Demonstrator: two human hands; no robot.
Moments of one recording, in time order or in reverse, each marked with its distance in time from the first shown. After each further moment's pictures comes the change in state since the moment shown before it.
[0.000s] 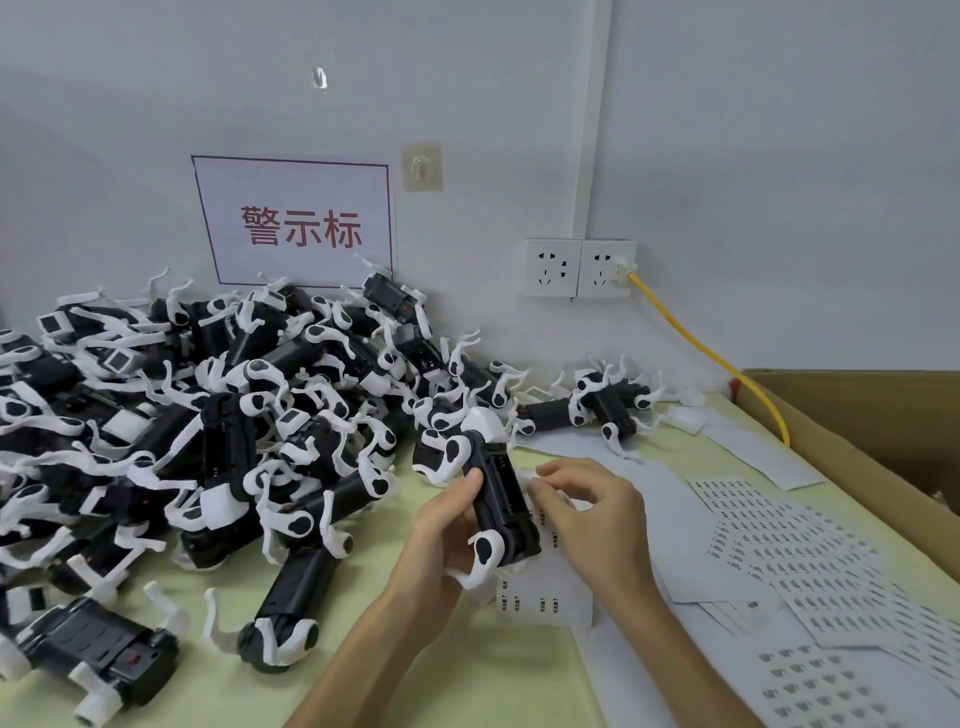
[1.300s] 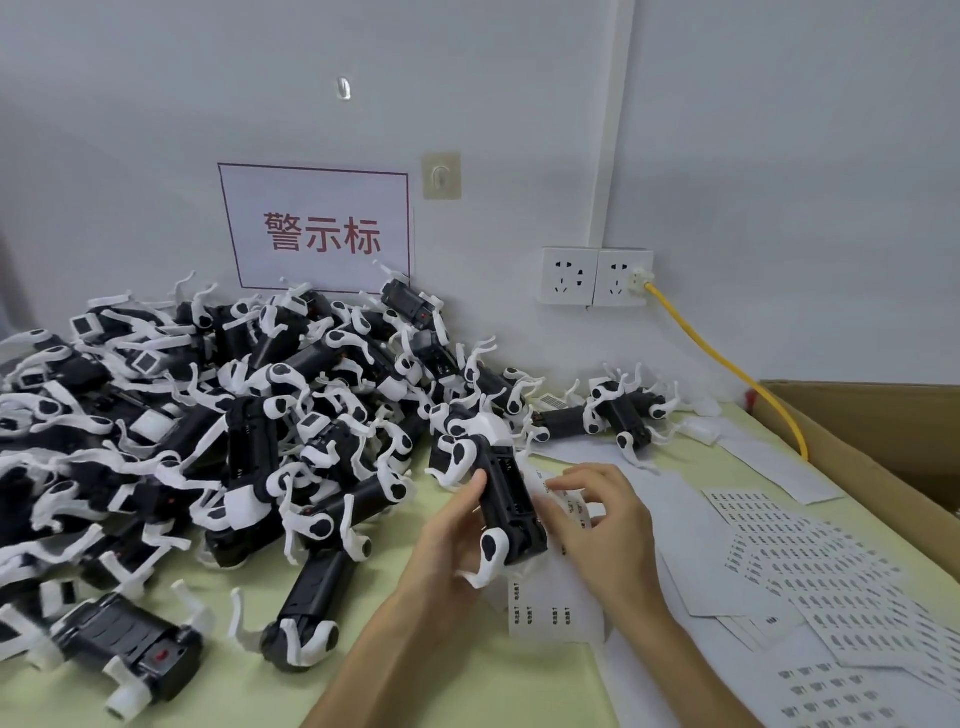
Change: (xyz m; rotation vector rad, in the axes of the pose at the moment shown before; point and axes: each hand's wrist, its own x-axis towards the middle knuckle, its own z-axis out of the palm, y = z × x) left_hand -0.005 0.012 0.006 -0.195 0.046 -0.047; right_hand -0.002 0.011 0.006 -0.020 -0.014 -0.070
